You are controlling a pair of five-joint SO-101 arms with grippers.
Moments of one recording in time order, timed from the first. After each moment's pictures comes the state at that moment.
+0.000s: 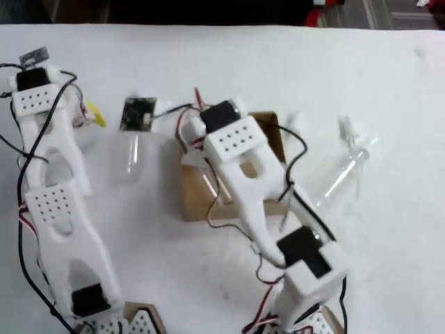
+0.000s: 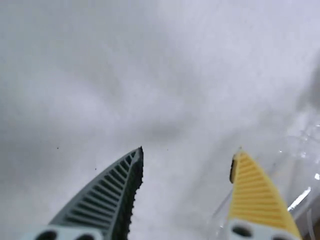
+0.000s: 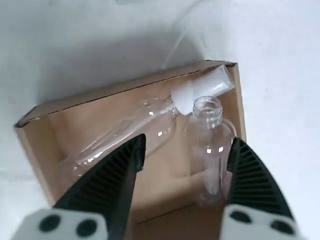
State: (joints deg) left arm -24.7 55.4 -61.0 97.5 15.2; right arm -34.4 10.4 -10.4 75.3 56.0
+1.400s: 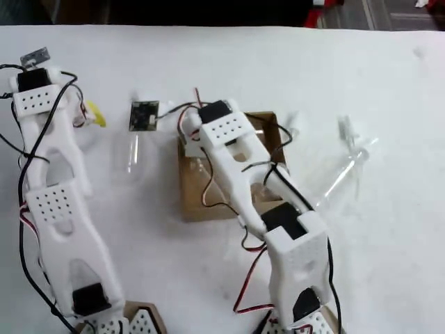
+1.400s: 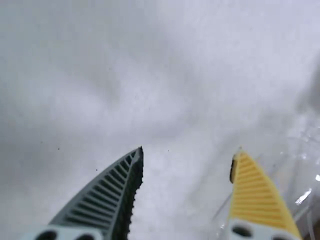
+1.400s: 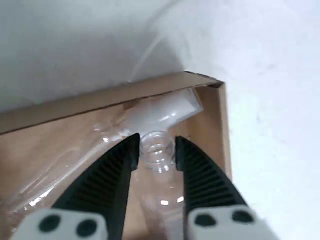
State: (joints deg) left arm -24.7 55.4 -61.0 97.3 15.2; right arm -31.3 25.5 -14.9 63.7 61.4
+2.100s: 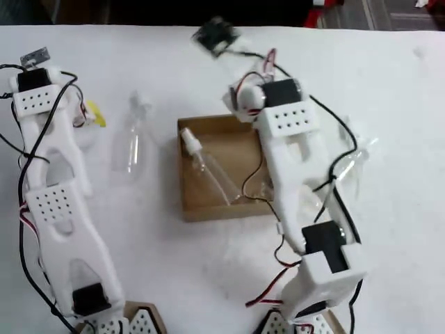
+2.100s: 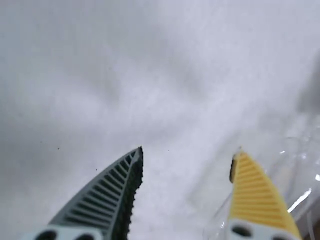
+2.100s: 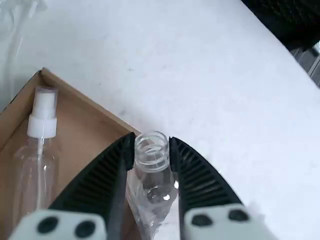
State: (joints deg) left arm -24.7 55.4 -61.0 97.3 15.2; right arm -17.2 8.2 -15.0 63.7 29.7
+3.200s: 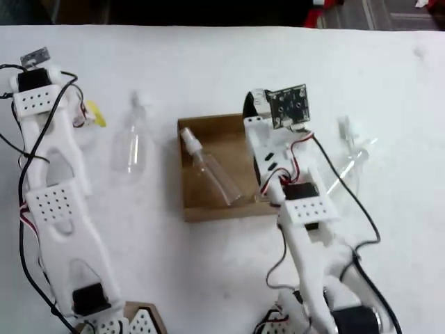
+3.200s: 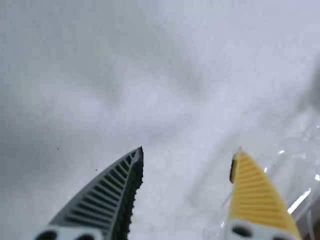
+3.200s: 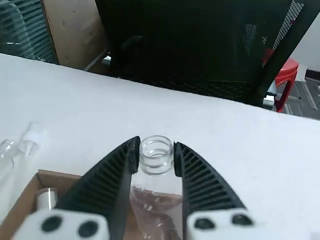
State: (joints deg) left arm -24.7 55.4 -61.0 97.3 15.2; right arm -14.1 -27.6 56.3 -8.6 6.8
